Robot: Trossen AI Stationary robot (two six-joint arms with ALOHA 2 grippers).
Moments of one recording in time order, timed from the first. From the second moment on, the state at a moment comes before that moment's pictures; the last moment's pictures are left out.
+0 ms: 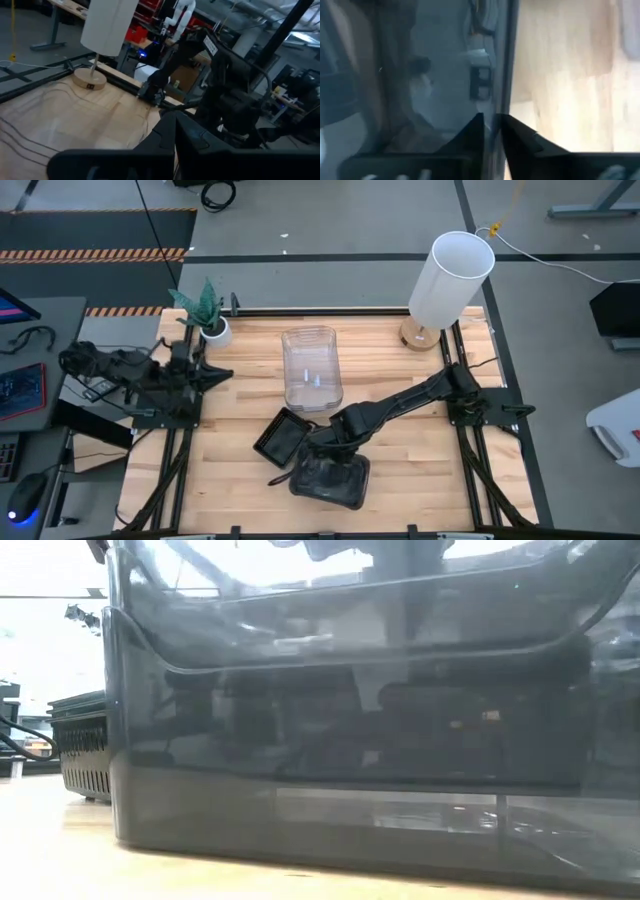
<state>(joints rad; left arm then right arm) -0.38 0.41 0.69 -0.31 -0.51 -0.49 0.34 2.11 1.91 -1.19 -0.09 0.58</state>
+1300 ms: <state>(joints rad) -0.38 0.02 0.01 0.39 -0.62 -0.56 0.11 0.70 0.70 -0.27 0.01 0.69</state>
